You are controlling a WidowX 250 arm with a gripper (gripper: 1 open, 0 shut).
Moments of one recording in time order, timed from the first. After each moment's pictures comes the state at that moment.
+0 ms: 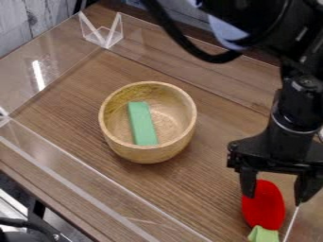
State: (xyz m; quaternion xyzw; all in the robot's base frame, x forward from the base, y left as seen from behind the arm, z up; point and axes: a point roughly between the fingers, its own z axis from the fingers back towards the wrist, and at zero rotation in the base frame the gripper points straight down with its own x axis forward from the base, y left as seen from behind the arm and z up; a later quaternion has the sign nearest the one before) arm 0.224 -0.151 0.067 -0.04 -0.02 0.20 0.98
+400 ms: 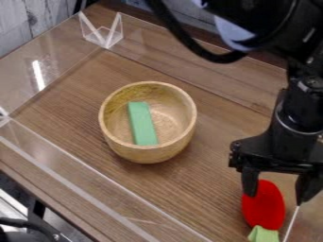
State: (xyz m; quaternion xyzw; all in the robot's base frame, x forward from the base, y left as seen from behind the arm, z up) arm 0.225 -0.151 0.072 -0.04 -0.03 0.20 0.98
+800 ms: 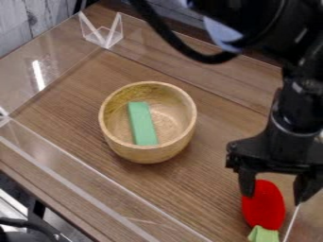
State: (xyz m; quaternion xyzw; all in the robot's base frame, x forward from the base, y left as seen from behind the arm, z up) arm 0.222 -0.150 0.067 -0.04 -0.03 0.20 0.98
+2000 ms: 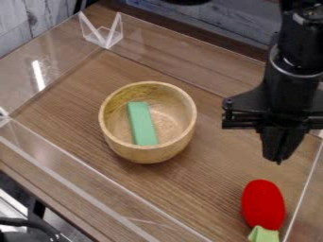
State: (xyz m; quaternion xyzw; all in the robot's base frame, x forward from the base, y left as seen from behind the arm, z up) arm 0.231 -0.130 0.121 -0.05 -0.05 0.26 0.96
